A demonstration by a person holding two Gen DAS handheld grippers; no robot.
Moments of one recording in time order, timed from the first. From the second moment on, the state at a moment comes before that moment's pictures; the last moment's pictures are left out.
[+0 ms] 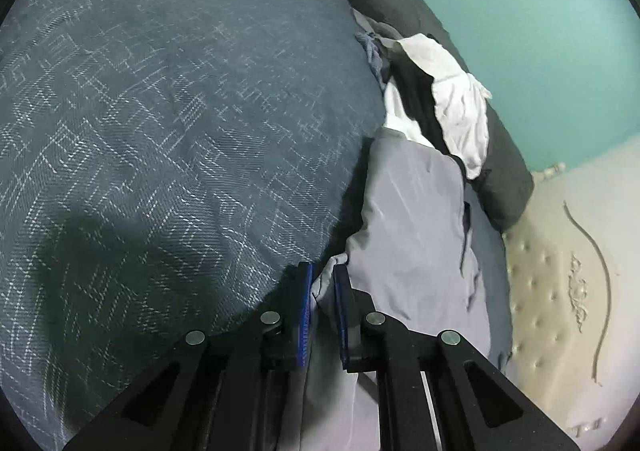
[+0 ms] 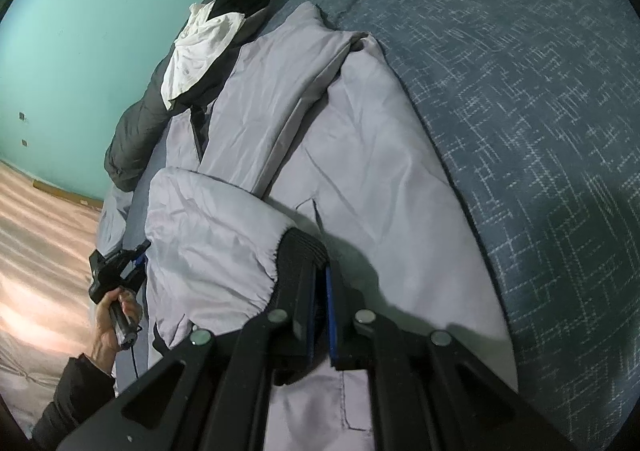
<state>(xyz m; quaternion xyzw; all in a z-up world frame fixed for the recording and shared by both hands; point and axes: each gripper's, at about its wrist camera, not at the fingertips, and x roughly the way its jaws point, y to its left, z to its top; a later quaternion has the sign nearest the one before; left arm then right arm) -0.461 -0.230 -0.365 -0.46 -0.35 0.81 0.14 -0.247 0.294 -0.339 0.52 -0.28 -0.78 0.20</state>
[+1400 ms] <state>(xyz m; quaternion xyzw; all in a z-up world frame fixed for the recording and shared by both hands) -0.465 -0.213 -0.354 -0.49 -0.21 0.83 0.19 -0.245 0.291 -0.339 0.52 -0.28 -0.78 0.21</state>
